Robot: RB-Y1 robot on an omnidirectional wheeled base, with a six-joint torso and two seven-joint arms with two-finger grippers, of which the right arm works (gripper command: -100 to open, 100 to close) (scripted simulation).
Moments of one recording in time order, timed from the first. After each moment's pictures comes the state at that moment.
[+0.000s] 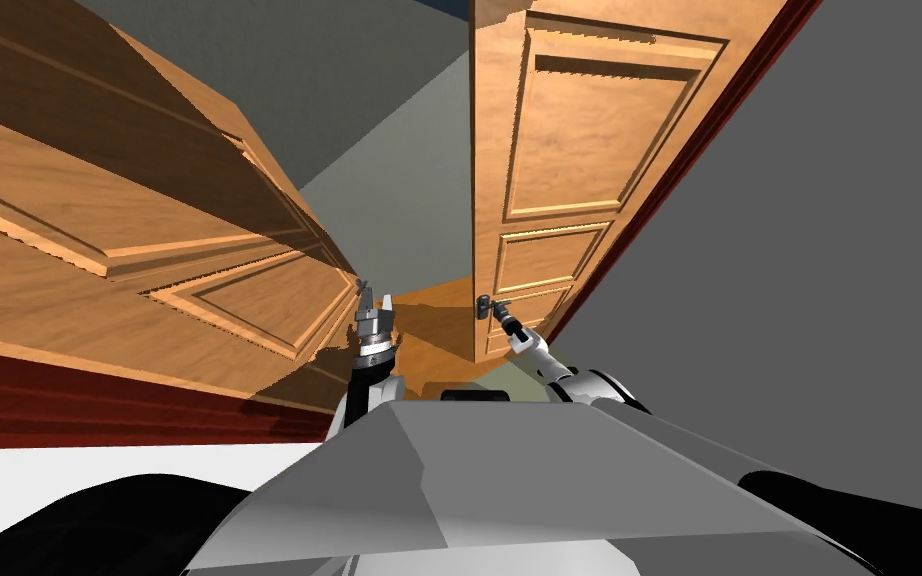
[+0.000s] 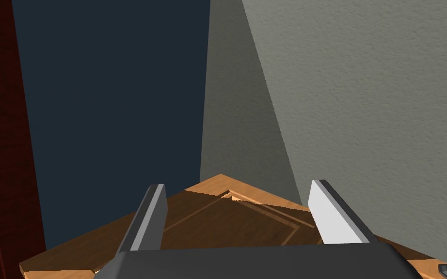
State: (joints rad) arm -0.46 -0.16 0.13 -0.66 0.24 -0.53 -0.45
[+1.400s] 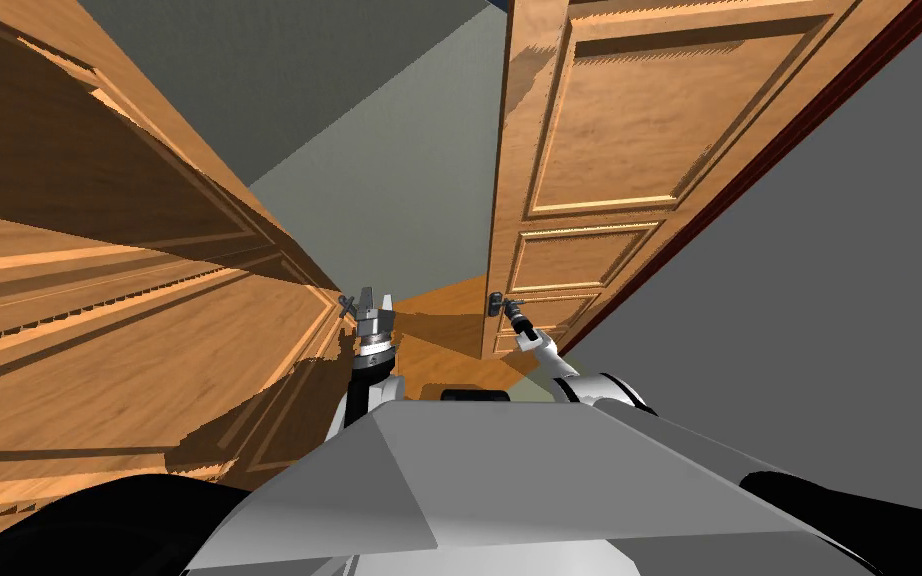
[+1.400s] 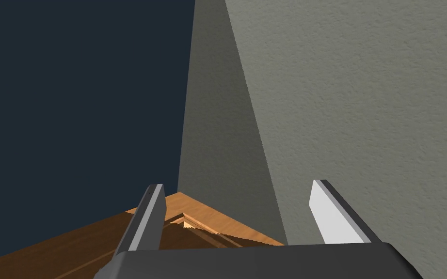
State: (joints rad) arm -0.46 -0.18 -0.03 -0.63 0.18 -0.51 -0.35
